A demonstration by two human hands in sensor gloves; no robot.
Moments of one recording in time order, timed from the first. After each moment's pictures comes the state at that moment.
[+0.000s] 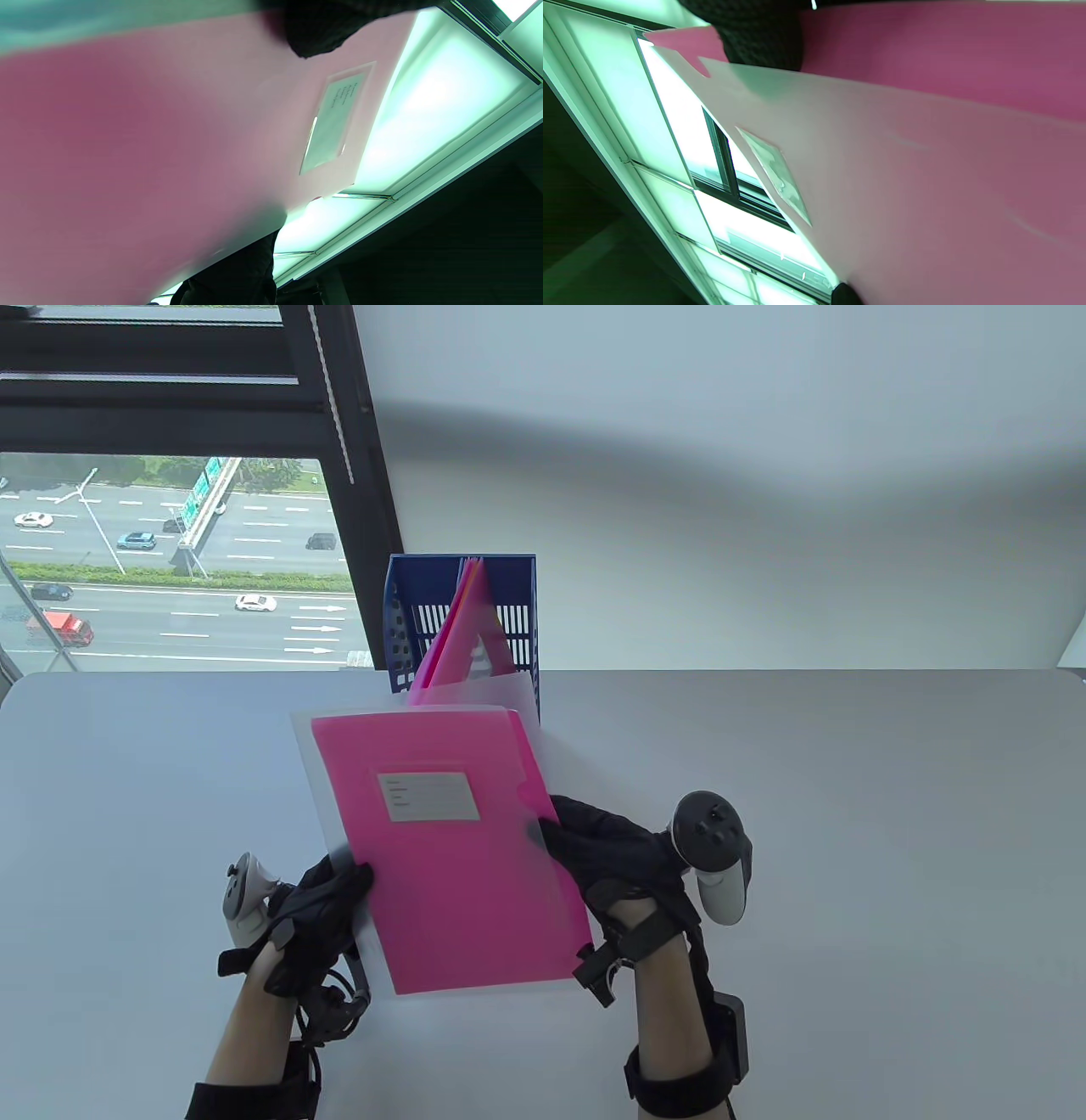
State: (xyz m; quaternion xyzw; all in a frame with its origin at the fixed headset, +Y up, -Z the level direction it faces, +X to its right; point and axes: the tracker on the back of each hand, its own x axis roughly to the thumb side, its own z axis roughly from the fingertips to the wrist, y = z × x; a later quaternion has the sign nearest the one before) left_hand -0.281 -0.742 -0.365 -0.09 -0.32 0.78 0.53; right_hand 0.076 -0.630 -0.358 0.19 0.01 0.77 0.61
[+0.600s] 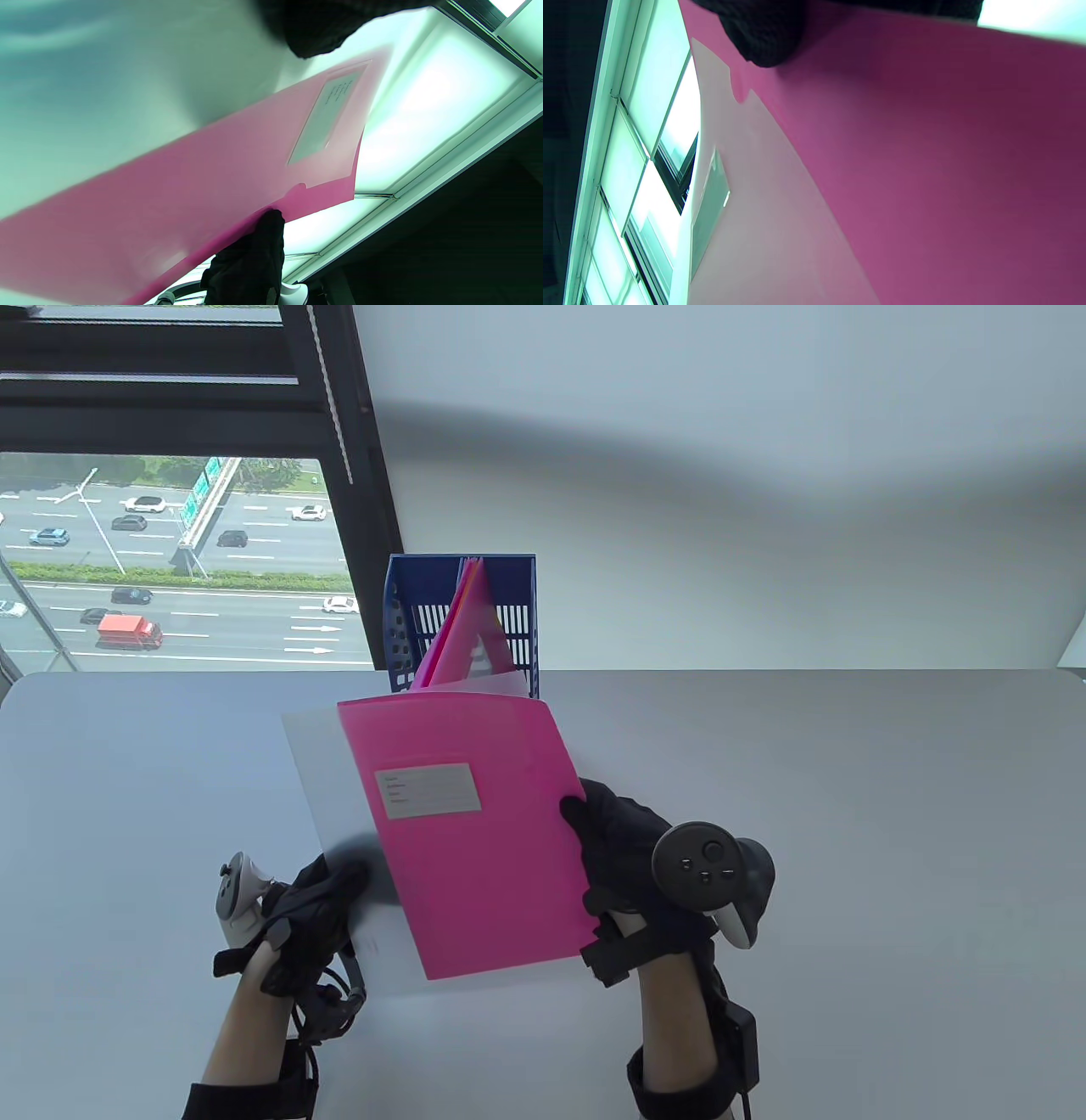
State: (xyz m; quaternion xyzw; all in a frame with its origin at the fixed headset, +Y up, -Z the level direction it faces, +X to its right) left_hand -0.285 -0.742 -0.367 -0.08 -0.32 0.78 0.54; right_hand 0.091 -0.598 -0.333 0.16 -0.18 0.87 0.43
